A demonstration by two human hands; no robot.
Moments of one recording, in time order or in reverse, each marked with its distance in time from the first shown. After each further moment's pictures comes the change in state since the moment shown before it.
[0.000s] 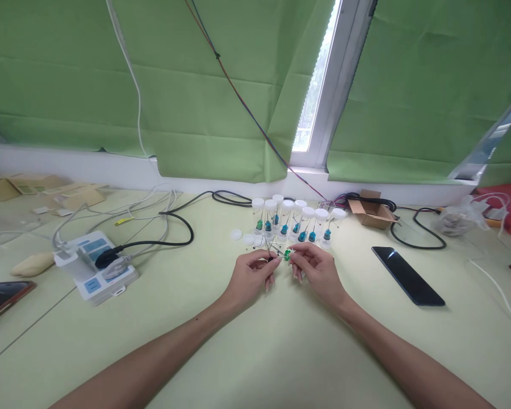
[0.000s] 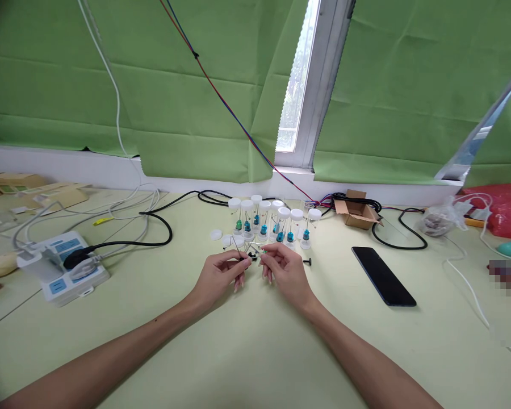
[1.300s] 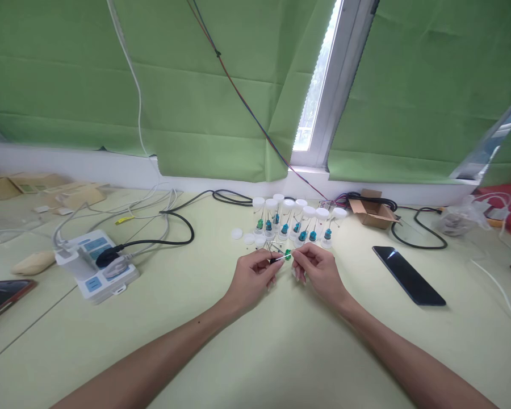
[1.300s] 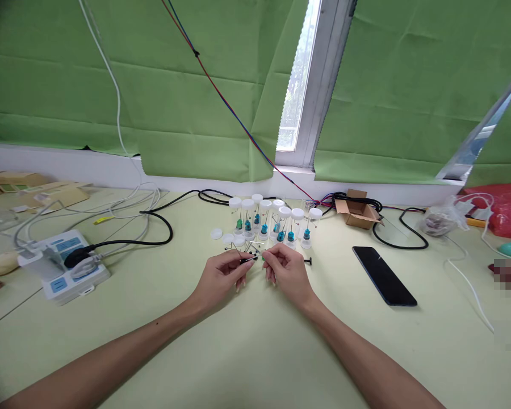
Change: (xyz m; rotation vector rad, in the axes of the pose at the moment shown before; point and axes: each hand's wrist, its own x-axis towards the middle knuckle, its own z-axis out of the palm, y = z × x) left_hand -0.002 -0.006 0.003 0.076 0.020 0.091; right_hand 0.000 0.000 -0.001 -0.008 -0.001 0.023
